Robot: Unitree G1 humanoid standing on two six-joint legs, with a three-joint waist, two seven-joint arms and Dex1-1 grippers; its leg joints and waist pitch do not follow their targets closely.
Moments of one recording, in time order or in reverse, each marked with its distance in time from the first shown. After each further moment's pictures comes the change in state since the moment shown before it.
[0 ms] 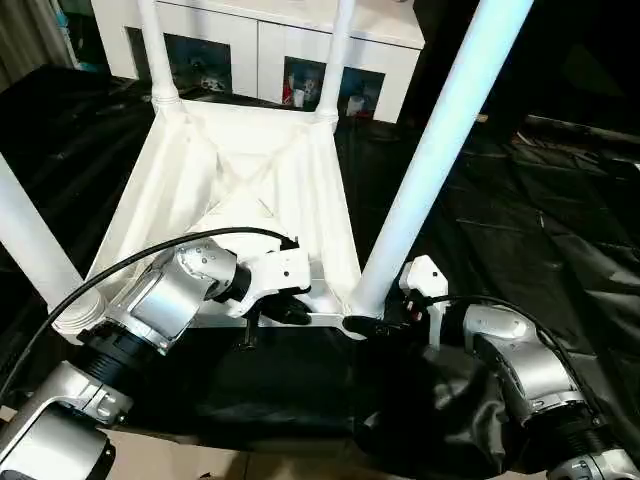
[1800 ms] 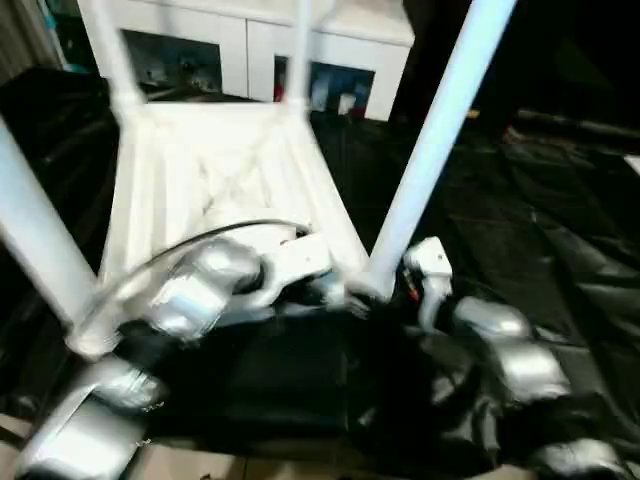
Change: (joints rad) left arm 0.004 -0.033 0.038 0.050 -0.031 -0.045 -0.005; right arm -0.011 0.013 -0.028 0.004 0.014 0.036 -0.033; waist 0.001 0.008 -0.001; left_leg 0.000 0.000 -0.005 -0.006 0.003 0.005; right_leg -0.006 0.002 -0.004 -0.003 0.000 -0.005
